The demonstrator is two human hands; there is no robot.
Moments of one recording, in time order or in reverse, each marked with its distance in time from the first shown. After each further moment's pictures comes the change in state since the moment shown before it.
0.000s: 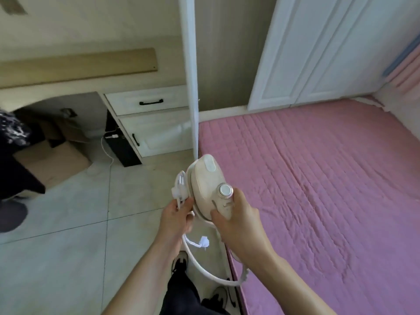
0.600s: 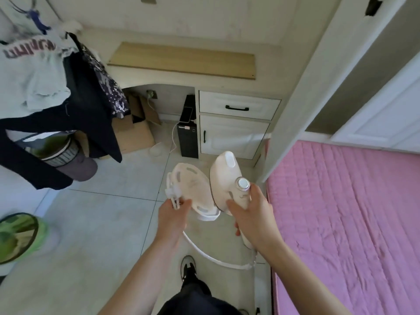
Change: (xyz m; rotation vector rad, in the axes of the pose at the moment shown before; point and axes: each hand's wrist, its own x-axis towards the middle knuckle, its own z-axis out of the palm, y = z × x) left_hand 0.041 0.048 -0.216 0.048 0.541 -0.053; right_hand 0.064 -0.120 0.171 0.007 -0.231 -0.061
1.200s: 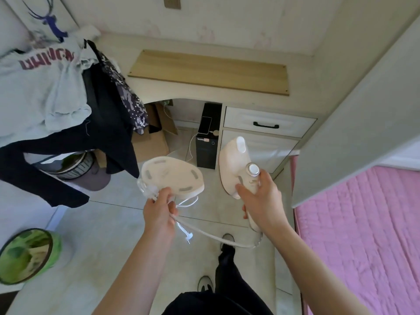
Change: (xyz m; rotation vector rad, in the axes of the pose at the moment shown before) left_hand 0.159 0.080 -0.085 -0.650 0.148 -0.170; right_hand 0.133 -0.094 0.100 0.040 0.052 -0.069
